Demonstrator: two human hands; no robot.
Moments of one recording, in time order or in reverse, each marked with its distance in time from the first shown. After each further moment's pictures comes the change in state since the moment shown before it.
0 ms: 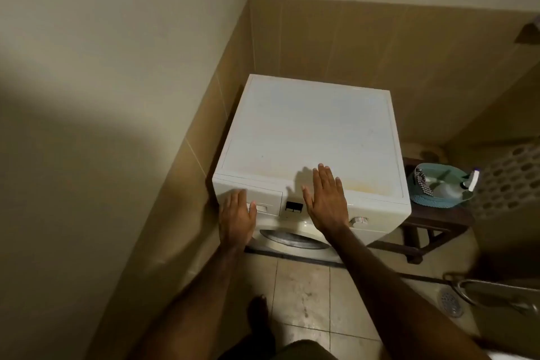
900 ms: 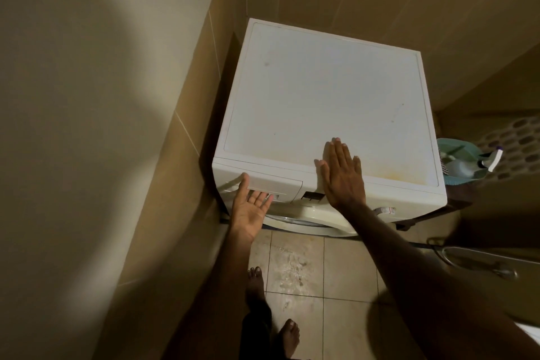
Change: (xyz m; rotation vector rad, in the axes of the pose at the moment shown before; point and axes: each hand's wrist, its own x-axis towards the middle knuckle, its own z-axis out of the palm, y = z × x) left_hand 0.075 -0.065 0.077 -1.920 -0.316 -0.855; right_hand 0.068 0.002 0.069 0.037 -0.108 0.114
